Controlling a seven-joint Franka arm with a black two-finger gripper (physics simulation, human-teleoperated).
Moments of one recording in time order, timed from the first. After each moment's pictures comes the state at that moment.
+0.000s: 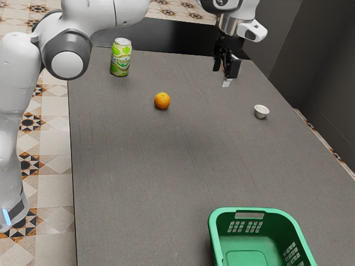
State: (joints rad) arm -0.04 0.30 0.10 -1.04 -0.02 1.40 0.09
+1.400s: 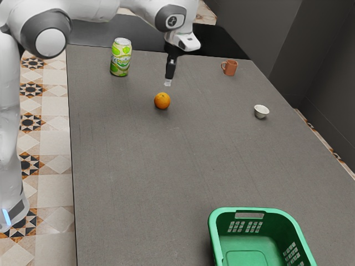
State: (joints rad) arm -0.02 0.08 0.45 -1.72 -0.02 1.82 0.76
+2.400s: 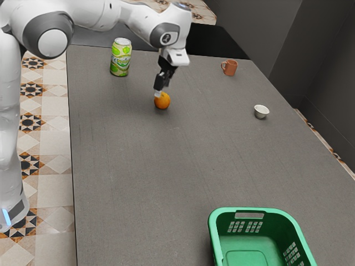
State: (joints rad) arm -0.01 0.10 0.46 -1.84 -0.02 1.94 1.07
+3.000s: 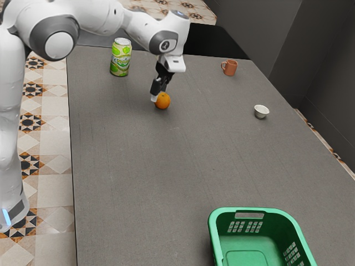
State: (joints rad) arm 0.01 0.14 0.46 -1.87 -0.03 1.98 1.12
